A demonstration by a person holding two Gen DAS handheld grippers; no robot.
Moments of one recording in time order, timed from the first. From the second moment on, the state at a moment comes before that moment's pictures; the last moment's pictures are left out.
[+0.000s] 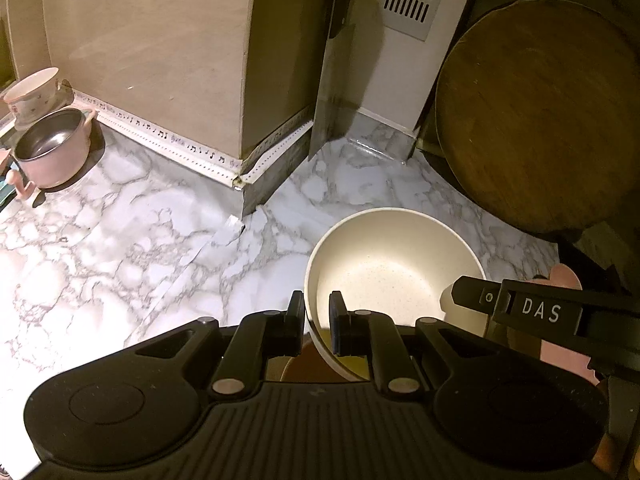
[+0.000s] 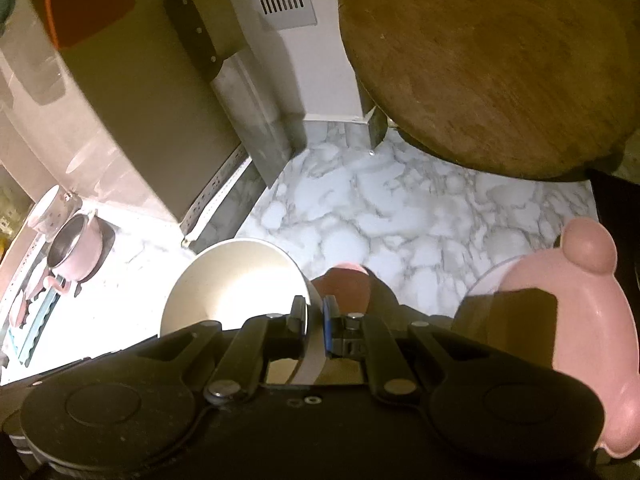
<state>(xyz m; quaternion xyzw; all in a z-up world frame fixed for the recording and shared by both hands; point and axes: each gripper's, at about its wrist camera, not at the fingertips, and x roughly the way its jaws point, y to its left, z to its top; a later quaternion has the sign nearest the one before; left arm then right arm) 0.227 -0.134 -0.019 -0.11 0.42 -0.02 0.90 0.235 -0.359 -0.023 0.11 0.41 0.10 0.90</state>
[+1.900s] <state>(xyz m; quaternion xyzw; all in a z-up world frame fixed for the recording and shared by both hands) 0.205 -0.127 -0.053 -0.08 0.46 -0.05 0.88 0.197 -0.356 -0.069 0.13 0.46 0.10 0.87</state>
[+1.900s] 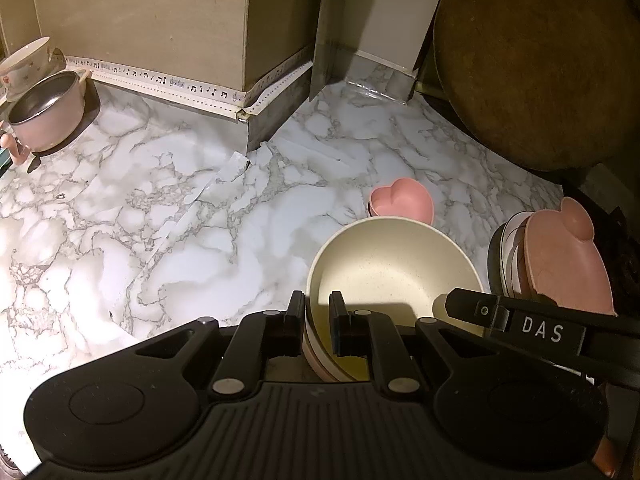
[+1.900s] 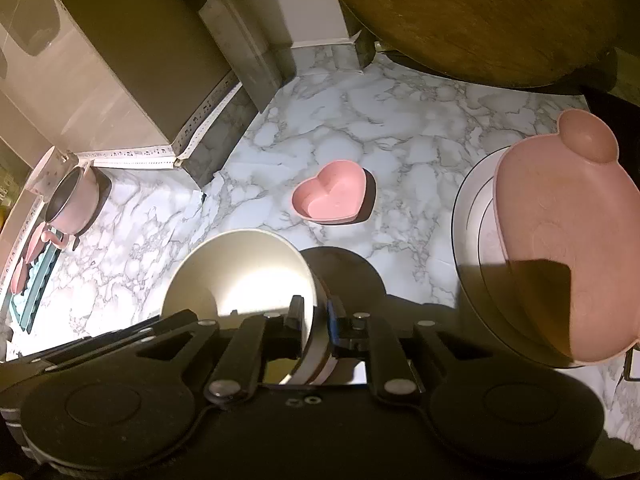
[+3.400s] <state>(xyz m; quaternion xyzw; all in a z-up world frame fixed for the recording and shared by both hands) 0.236 -0.110 0.002 -0.08 0.41 -0.06 0.91 0.230 -0.374 -0.014 0.10 0.42 0.14 0.89</state>
